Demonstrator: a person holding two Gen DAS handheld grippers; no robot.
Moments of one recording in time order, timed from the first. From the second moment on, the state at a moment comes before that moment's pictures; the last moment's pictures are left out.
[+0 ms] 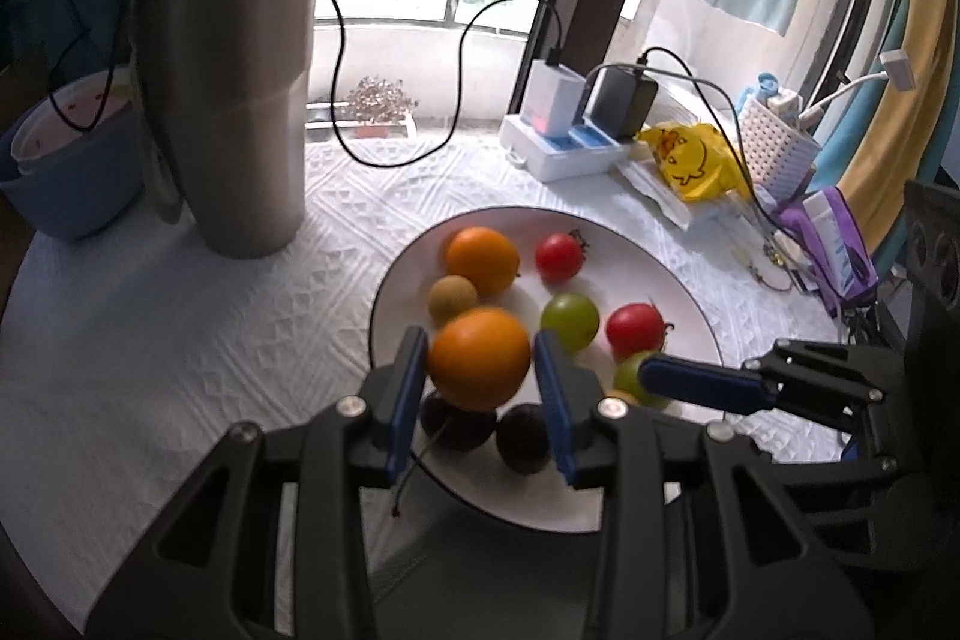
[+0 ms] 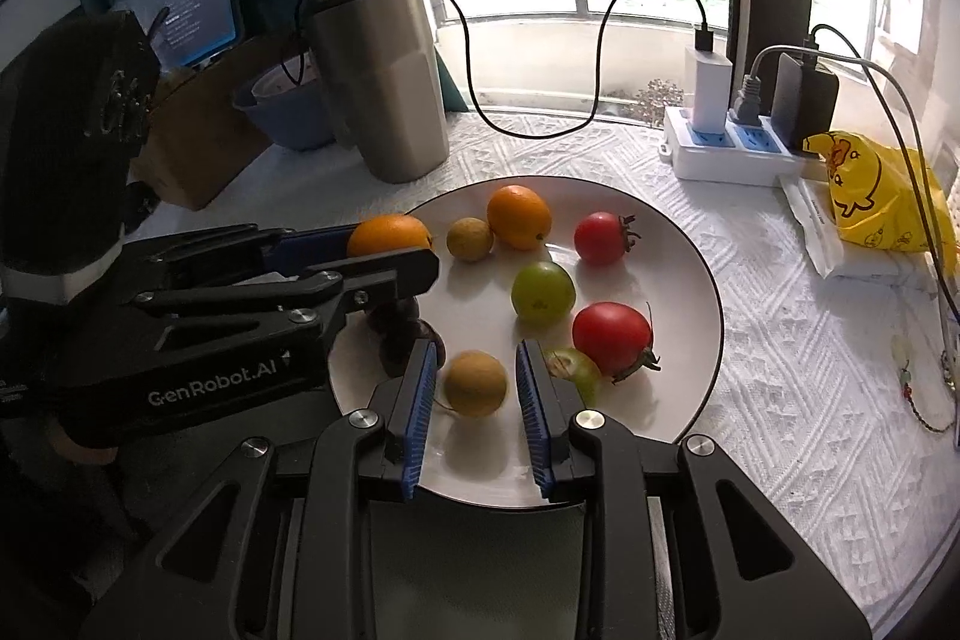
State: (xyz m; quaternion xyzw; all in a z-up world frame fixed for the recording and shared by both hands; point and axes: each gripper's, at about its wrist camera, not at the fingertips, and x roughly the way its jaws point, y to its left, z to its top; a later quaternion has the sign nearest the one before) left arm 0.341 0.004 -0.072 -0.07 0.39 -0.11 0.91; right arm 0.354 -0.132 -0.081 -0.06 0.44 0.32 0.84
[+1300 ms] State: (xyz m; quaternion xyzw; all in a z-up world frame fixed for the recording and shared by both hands) left arm 0.194 0.012 -0.021 -0.07 0.31 -0.08 0.94; right arm 0.243 -0.135 -0.034 -0.08 0.40 0.30 0.86
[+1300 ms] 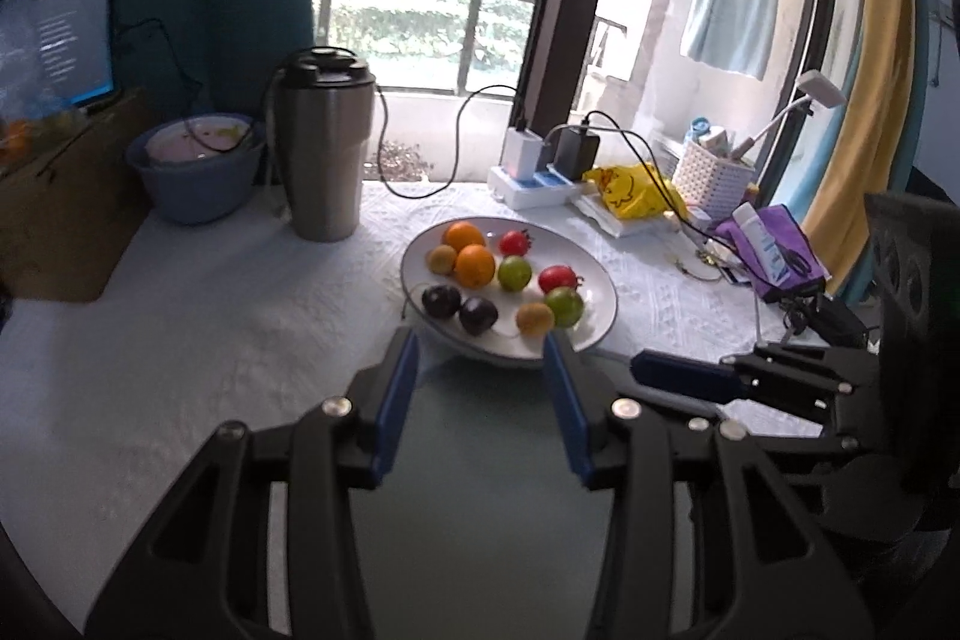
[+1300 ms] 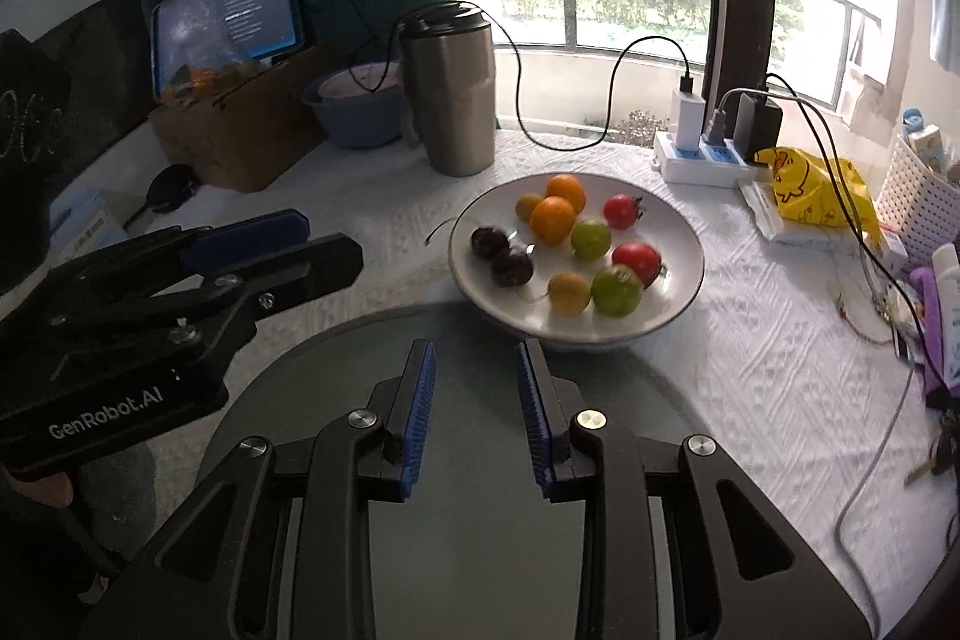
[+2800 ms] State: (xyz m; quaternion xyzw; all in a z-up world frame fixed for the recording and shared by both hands) left arm 0.034 0.004 0.106 -0.03 0.17 0.01 0.99; right arm 0.099 -0.217 0.135 -0.05 0.23 0.18 0.95
